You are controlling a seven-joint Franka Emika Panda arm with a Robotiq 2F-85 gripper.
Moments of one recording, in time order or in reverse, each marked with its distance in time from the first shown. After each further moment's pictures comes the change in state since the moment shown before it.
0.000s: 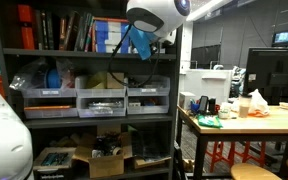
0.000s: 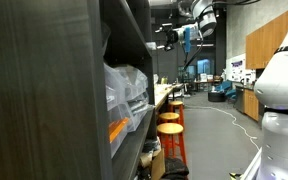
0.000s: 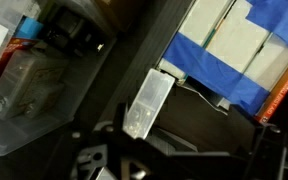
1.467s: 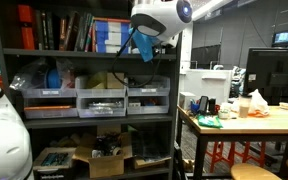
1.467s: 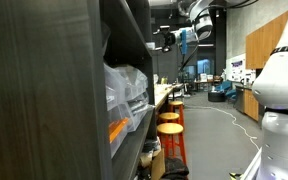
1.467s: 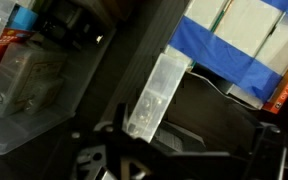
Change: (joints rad) arm -0.046 0.065 0.043 0.036 0.070 -0.001 0.000
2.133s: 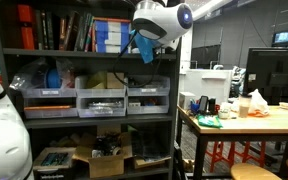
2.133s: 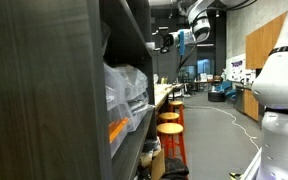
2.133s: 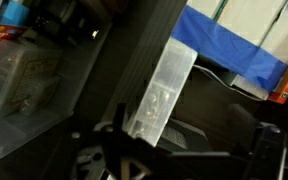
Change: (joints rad) arm -0.008 0.037 0.014 0.013 0.057 0.001 -0.003
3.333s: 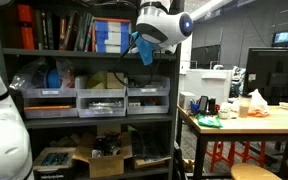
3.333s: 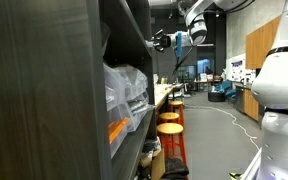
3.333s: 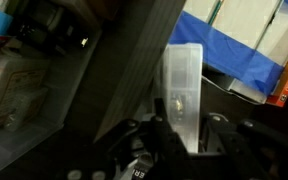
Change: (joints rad) arm -0.010 0.051 0.015 0.025 0.048 -0.068 -0.010
